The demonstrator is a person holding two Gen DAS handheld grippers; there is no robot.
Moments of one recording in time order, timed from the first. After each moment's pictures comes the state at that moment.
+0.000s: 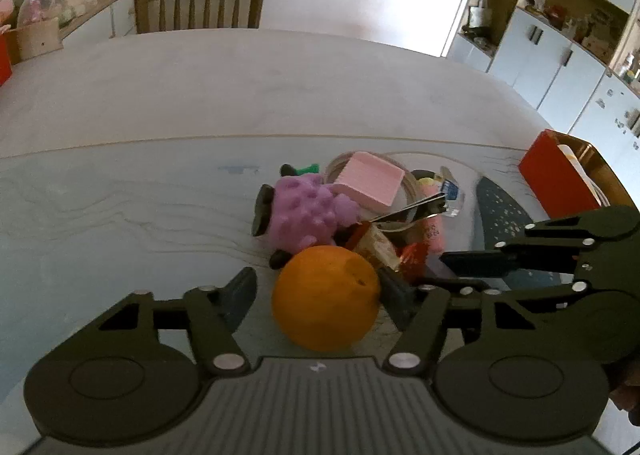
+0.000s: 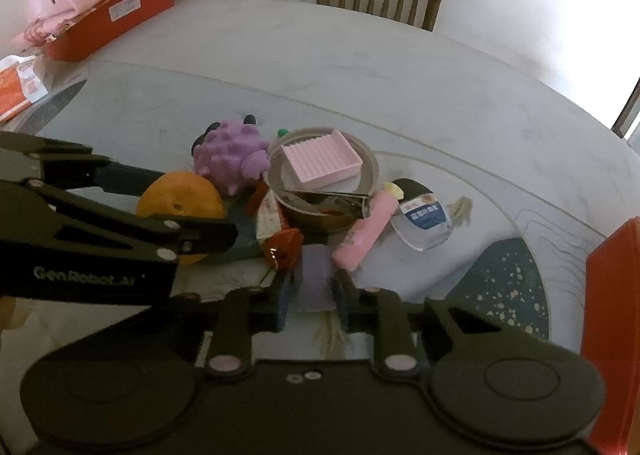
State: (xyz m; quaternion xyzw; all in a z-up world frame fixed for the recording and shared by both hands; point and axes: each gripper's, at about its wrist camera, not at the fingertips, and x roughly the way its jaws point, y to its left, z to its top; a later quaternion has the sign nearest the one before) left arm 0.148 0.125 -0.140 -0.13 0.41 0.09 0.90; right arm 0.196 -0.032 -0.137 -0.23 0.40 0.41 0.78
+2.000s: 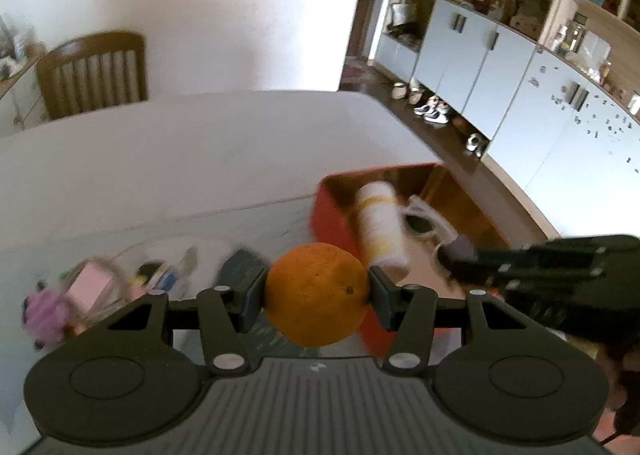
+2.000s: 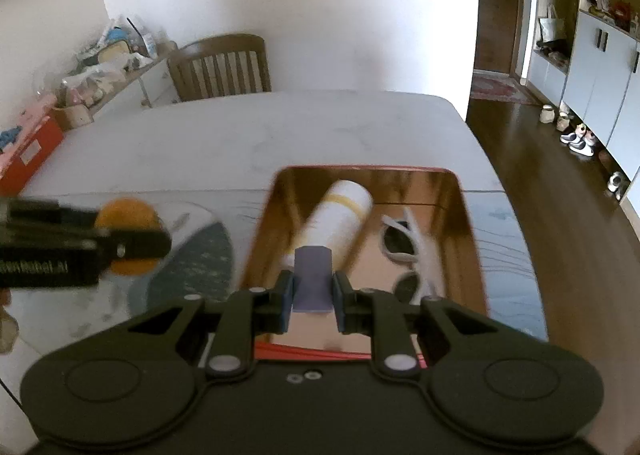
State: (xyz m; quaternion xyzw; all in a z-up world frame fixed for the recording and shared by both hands) left arm 0.250 -0.089 -0.047 -0.08 0.39 0.02 0.92; right arm 0.287 -0.291 -0.068 -0.08 0.39 0.31 0.87
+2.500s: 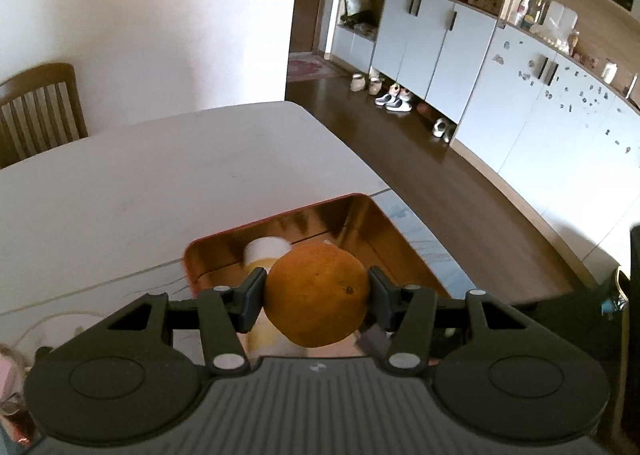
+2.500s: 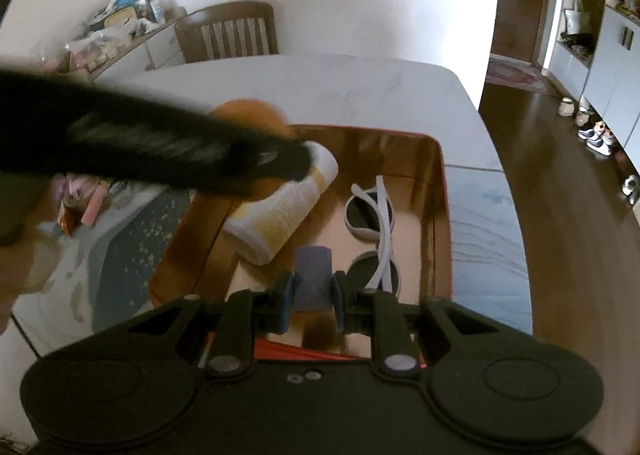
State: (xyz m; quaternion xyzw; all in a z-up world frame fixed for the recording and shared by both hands) left arm 0.351 -0.171 -0.055 -0.05 0.40 -0.03 0.91; right arm 0.318 -0.307 -0.096 -0.11 0.42 0.34 0.84
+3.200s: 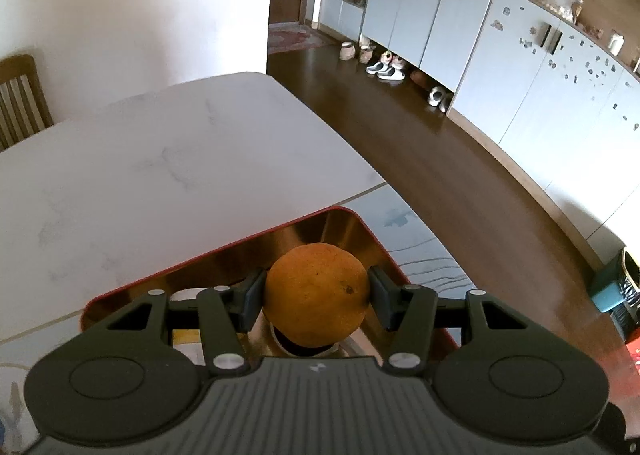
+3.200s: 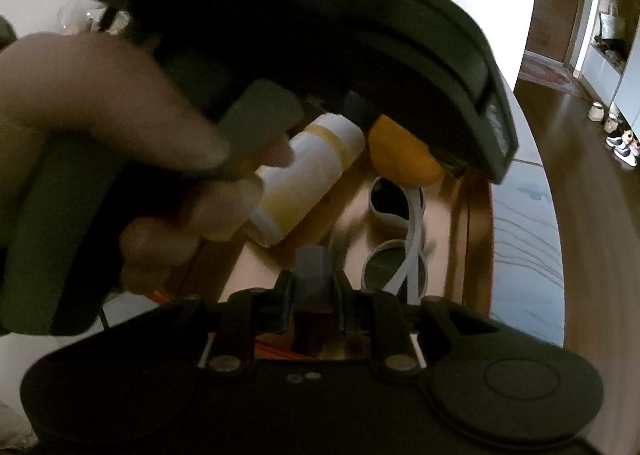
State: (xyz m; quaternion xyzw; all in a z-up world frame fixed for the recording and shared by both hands) left arm 0.425 -0.195 -0.101 -0.04 0.44 -0.05 0.89; right arm 0.324 -0.294 -0.114 -0.14 0.43 0.37 0.81
